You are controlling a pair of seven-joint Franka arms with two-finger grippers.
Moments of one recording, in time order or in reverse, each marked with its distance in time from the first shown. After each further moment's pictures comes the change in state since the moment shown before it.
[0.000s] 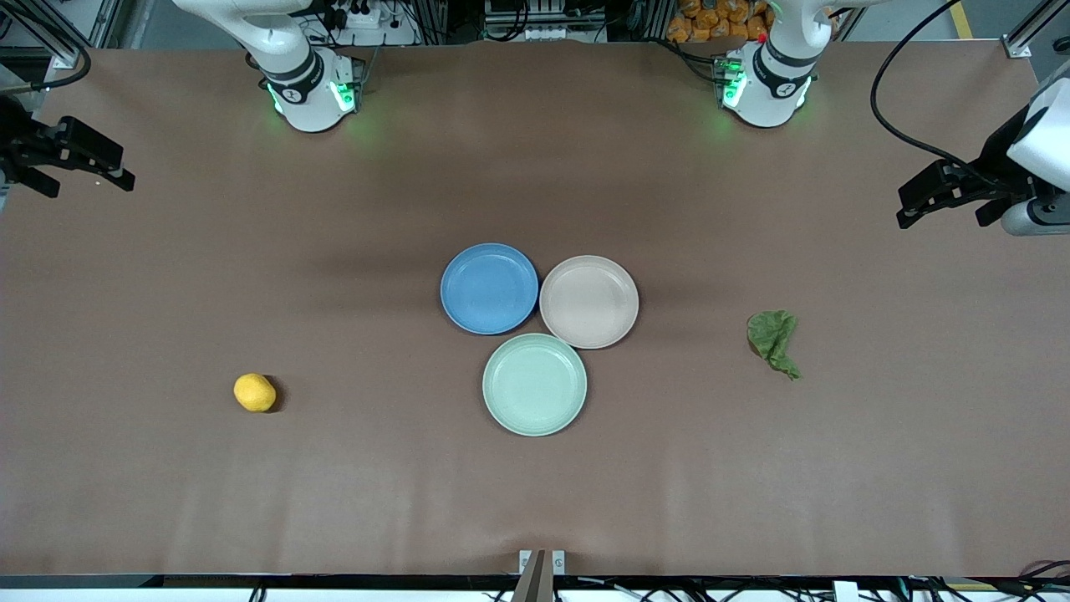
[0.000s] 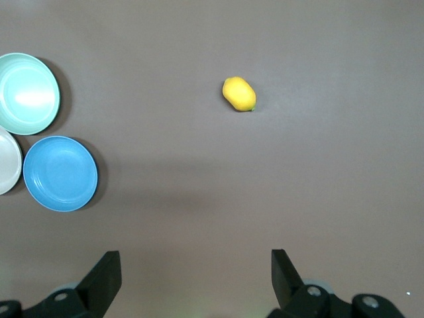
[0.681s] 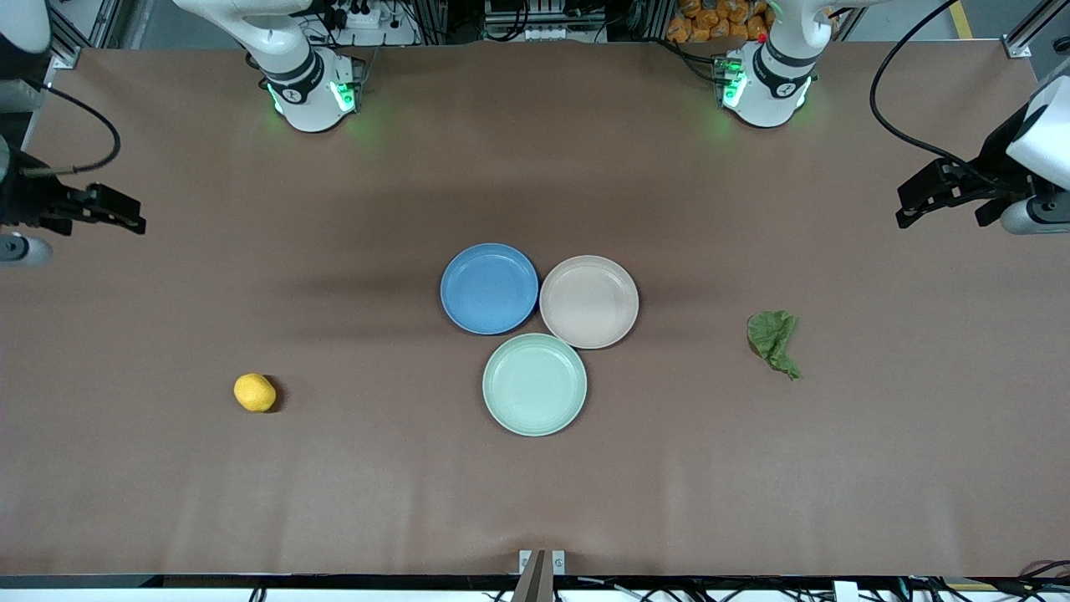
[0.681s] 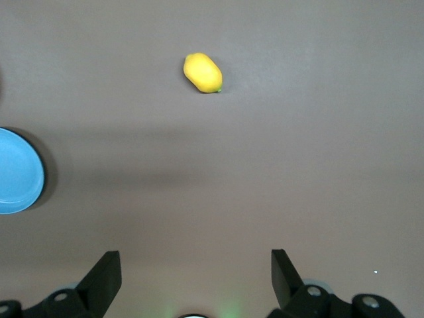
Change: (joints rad) left arm 0.000 -0.001 -0.003 0.003 0.000 0.002 0.000; right arm -0.008 0.081 0.004 -0.021 -0.098 0.005 -0.001
